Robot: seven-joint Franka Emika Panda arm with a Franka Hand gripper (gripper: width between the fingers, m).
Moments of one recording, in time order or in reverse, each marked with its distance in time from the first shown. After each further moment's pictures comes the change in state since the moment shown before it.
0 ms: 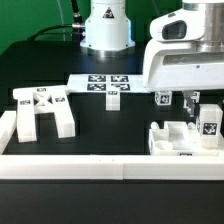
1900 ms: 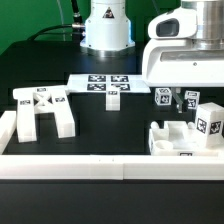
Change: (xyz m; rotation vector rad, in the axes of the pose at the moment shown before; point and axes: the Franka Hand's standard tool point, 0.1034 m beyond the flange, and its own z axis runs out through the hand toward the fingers) arm -0.001 -0.001 -0.003 0.007 -0.019 -0.025
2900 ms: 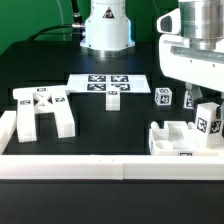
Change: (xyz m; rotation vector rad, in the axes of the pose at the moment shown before) arm 0.002 -0.001 0.000 0.042 0.032 0.850
